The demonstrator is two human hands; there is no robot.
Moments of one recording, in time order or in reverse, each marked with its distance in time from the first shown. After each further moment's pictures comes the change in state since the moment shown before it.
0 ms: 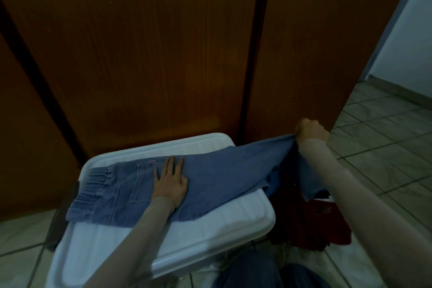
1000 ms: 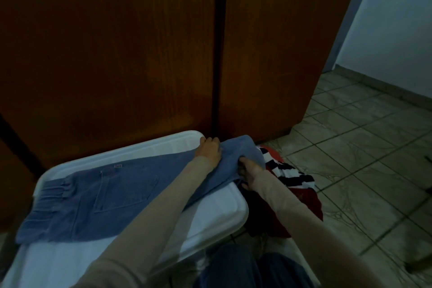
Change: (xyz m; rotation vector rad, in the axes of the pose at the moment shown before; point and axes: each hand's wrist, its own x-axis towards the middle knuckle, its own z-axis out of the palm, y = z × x) left_hand 0.062 0.165 -0.016 -0.133 -0.138 0.305; right_hand -0.073 -0.023 0.076 1.337 -0.762 0.552
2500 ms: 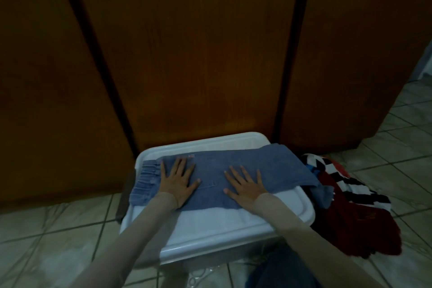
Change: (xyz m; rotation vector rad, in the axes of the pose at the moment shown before) left_hand -0.173 -0.193 -0.037 0.418 -0.058 -0.304; right_hand -0.048 0.060 0.131 -1.741 -0.267 -0.766
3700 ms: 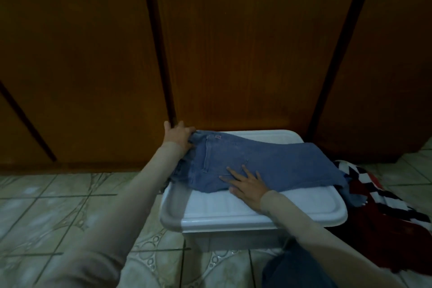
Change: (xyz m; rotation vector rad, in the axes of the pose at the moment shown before) left_hand -0.020 -0.080 -0.080 0.051 0.114 -0.221; right_hand -0.005 -0.071 0.003 -0.008 0.000 -0.263
